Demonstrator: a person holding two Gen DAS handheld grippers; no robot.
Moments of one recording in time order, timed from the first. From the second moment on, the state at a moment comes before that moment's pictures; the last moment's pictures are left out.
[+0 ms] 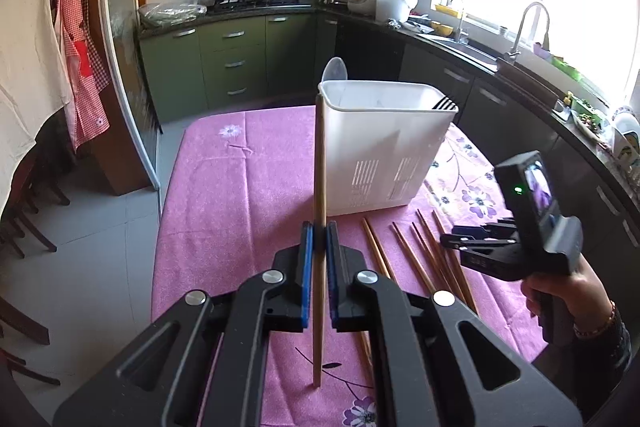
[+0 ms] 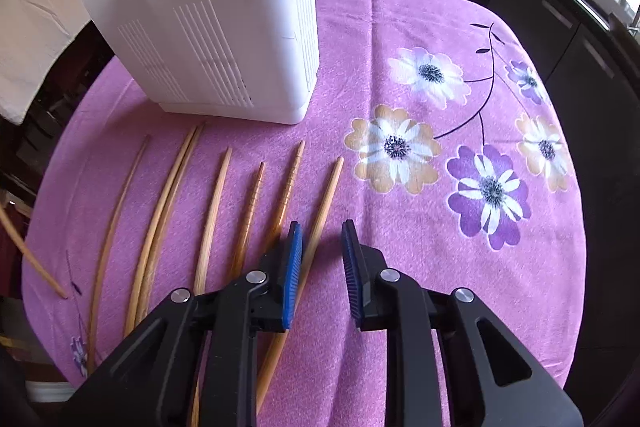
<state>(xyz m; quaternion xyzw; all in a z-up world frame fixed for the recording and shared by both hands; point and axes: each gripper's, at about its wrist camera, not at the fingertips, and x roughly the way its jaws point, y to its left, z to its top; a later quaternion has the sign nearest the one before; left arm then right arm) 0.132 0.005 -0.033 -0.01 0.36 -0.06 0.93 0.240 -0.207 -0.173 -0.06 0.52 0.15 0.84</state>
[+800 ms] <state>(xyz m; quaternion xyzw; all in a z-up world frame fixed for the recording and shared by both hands) 0.116 0.007 -0.026 0.01 0.35 -0.07 0.93 0.184 -0.248 -0.049 -0.01 0.37 0.18 0.91</state>
